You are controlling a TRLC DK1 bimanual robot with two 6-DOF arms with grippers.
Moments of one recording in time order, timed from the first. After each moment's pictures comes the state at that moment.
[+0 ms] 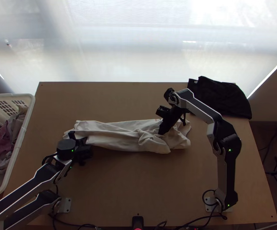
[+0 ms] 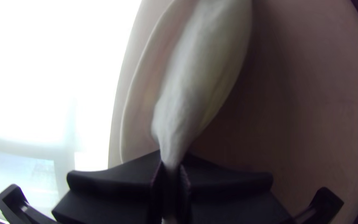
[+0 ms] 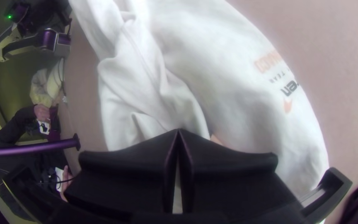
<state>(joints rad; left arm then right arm) -0.44 0.97 0.35 0.05 -0.22 1.13 0.44 2.18 1.75 -1.25 -0.54 -0.58</state>
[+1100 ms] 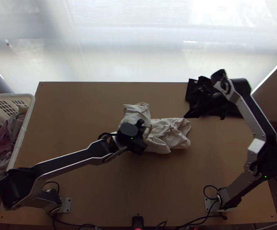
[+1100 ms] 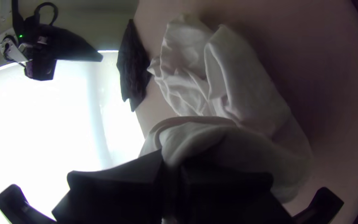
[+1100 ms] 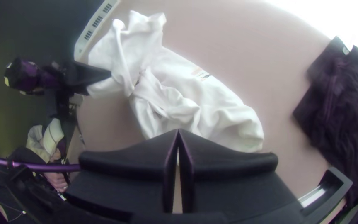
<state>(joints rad) -0.93 1.61 1.10 0.02 -0.23 1.47 0.13 1.78 1.69 -1.32 -0.63 -0.51</state>
